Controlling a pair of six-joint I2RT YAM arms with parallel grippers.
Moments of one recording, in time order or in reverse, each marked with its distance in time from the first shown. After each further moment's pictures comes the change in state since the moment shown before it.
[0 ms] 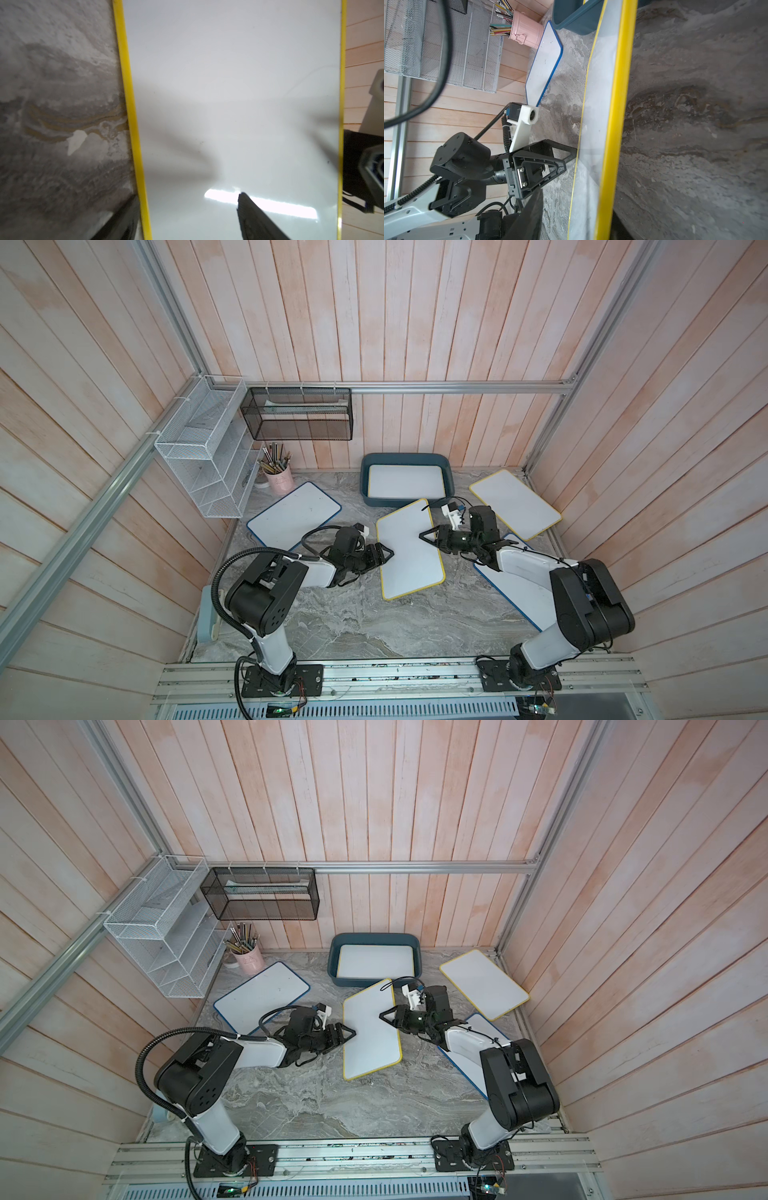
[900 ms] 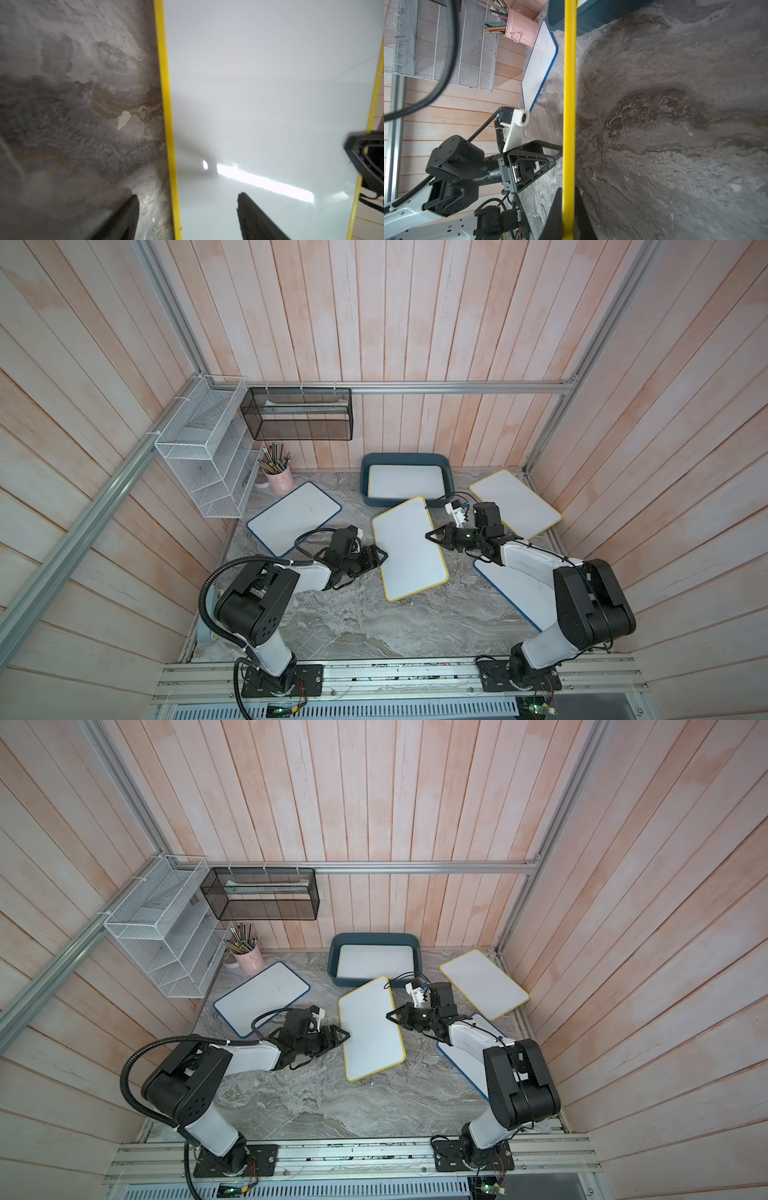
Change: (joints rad) left arm 0.022 -0.104 -0.058 -0.086 -0.073 0.009; right arm -0.051 0.000 0.048 -0.107 -0.040 -0.065
